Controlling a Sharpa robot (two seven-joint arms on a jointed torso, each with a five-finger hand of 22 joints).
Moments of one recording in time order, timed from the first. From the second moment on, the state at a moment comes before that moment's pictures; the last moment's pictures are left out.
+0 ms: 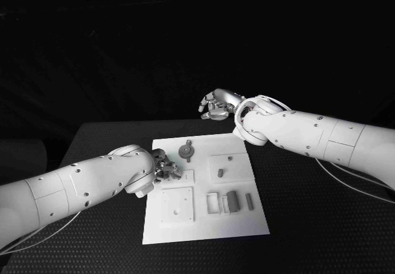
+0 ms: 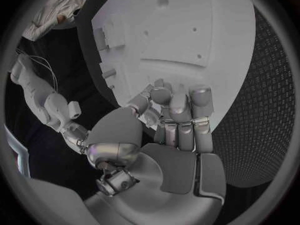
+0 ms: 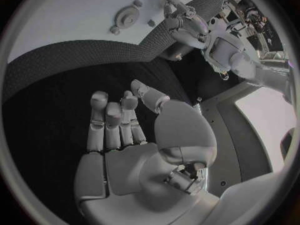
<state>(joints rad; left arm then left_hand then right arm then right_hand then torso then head) 1.31 -0.46 -0.24 1.21 -0.87 -0.11 -0.52 0.92 0.05 0.51 -0.29 0.05 1.09 0.05 0.35 0.59 1.43 -0.08 0.70 0.95 1.40 -0.16 1.03 1.18 0.02 1.30 -0.26 0.79 1.31 1.35 -0.61 -0.06 1.17 -1.18 -0.35 -0.03 1.08 -0.05 0.66 -0.29 0.09 0.85 0.10 0.42 0.58 1.04 0.00 1.16 0.86 1.07 -0.10 1.48 0.87 0.25 1.01 0.00 1.05 1.31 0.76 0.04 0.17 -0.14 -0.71</state>
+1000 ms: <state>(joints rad) 1.30 -0.45 -0.24 1.21 -0.92 -0.10 -0.52 0.91 0.06 0.51 -0.29 0.05 1.10 0.05 0.36 0.60 1.43 -0.08 0.70 0.95 1.40 -0.16 1.04 1.16 0.02 1.30 -0.26 0.79 1.31 1.35 -0.61 -0.06 1.17 -1.18 -0.34 -0.03 1.08 -0.05 0.66 -0.29 0.09 0.85 0.10 0.42 0.59 1.04 0.00 1.16 0.86 1.07 -0.10 1.48 0.87 0.25 1.01 0.00 1.05 1.31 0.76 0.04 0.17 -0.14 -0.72</state>
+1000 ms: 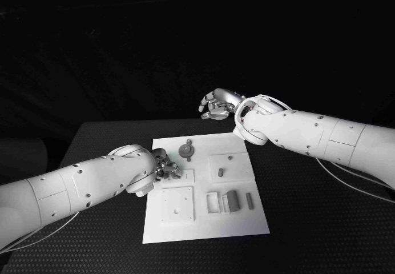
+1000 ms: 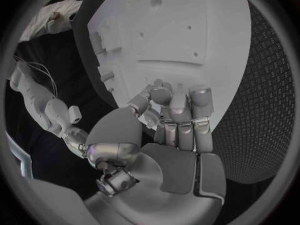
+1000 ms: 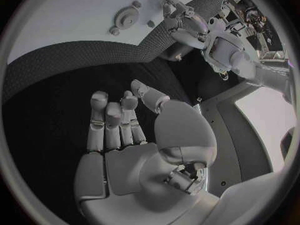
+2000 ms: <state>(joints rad) 1.30 -0.44 -0.24 1.20 -1.02 -0.07 -0.52 0.87 0.05 0.53 -0.27 0.05 1.11 0.05 0.38 0.62 1.43 -0.09 0.71 0.93 1.39 -0.18 1.10 1.11 0.02 1.30 -0.26 0.81 1.31 1.35 -0.60 -0.06 1.17 -1.18 -0.33 -0.03 1.08 -0.05 0.66 -0.29 0.09 0.85 0.10 0.42 0.59 1.04 0.00 1.16 0.86 1.07 -0.10 1.48 0.87 0.25 1.01 0.00 1.05 1.31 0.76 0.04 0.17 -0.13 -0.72</state>
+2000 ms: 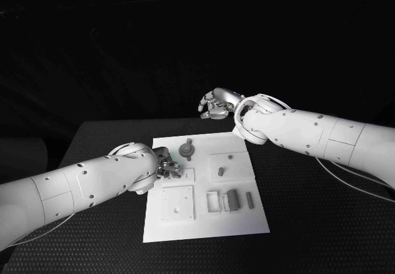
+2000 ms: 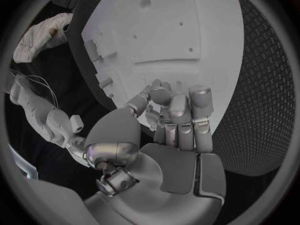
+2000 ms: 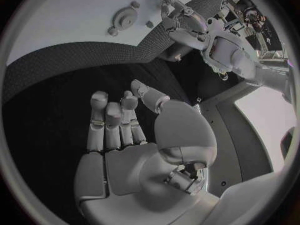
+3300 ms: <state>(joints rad) 1.30 -0.44 -0.24 1.20 -1.05 -0.06 -0.51 0.78 0.06 0.56 -0.27 0.06 1.12 0.04 0.44 0.65 1.42 -0.11 0.75 0.87 1.37 -0.18 1.21 0.99 0.02 1.29 -0.26 0.83 1.31 1.35 -0.61 -0.06 1.17 -1.18 -0.33 -0.03 1.08 -0.05 0.66 -0.29 0.09 0.85 0.10 0.42 0.59 1.04 0.00 1.16 0.86 1.07 -0.10 1.48 0.87 0.25 1.01 0.00 1.05 1.31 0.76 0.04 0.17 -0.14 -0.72</state>
